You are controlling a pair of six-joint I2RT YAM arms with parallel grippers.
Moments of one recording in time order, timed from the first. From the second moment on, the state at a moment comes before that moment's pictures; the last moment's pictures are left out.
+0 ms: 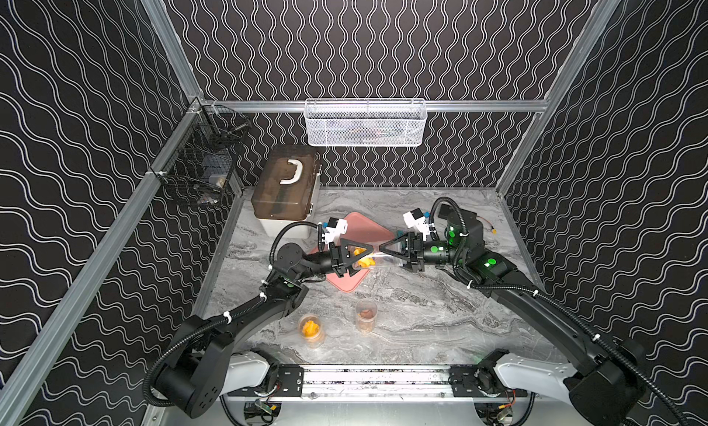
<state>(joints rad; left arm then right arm) -0.42 1.26 0.57 0.98 0.92 -1.58 0.57 1.19 0.99 -0.13 -0.83 1.08</state>
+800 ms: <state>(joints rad) -0.42 1.30 0.55 1.07 0.92 -1.62 0.57 1.19 0.99 -0.13 -0.83 1.07</state>
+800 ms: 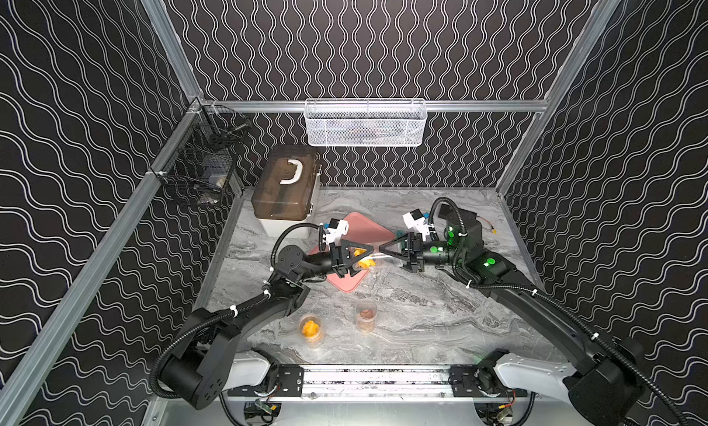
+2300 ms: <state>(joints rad) -0.41 1.30 0.55 1.05 0.94 -1.60 0.48 1.08 0.97 -0.30 -0.85 1.00</state>
